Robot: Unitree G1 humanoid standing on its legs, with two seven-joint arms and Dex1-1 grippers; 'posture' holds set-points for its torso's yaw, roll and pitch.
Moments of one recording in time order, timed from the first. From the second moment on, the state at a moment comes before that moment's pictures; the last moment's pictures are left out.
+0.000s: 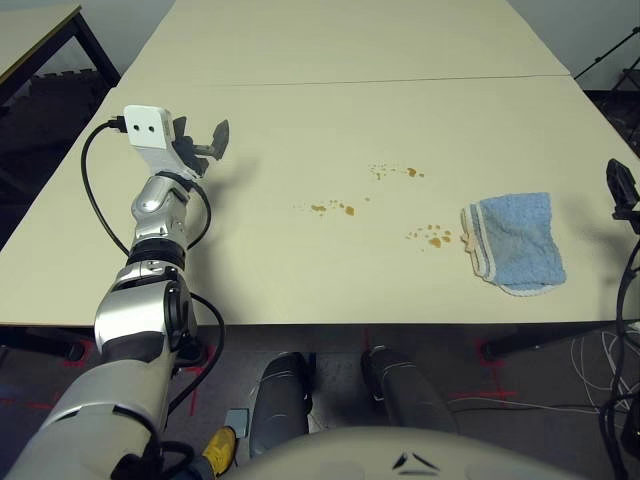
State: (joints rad) left arm -0.88 0.46 0.30 1.17 -0.22 -0.39 -0.50; right arm -0.30 -0.66 -0.56 0.60 0.48 -0.14 0.59
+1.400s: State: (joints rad) left arm -0.62 0.61 0.12 0.66 -0.33 0.05 -1.43; right arm -0.38 -0.70 -0.56 0.69 0.48 -0.05 0.66
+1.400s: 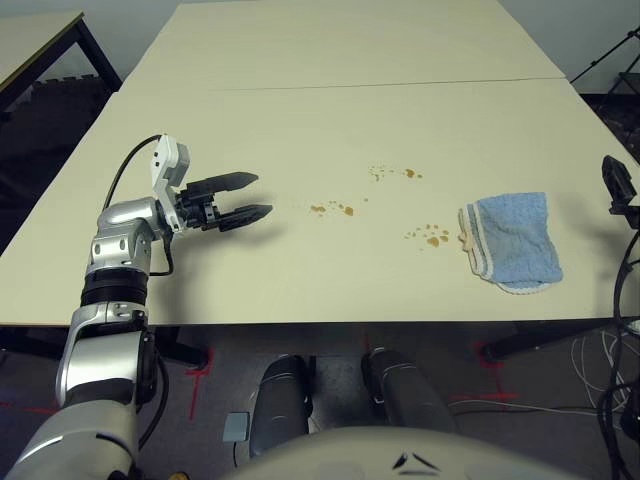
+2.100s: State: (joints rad) left arm -0.64 0.61 0.08 0.68 -0.32 0.00 -1.44; right arm -0.18 -0.81 -0.40 0.25 0.64 0.74 0.93
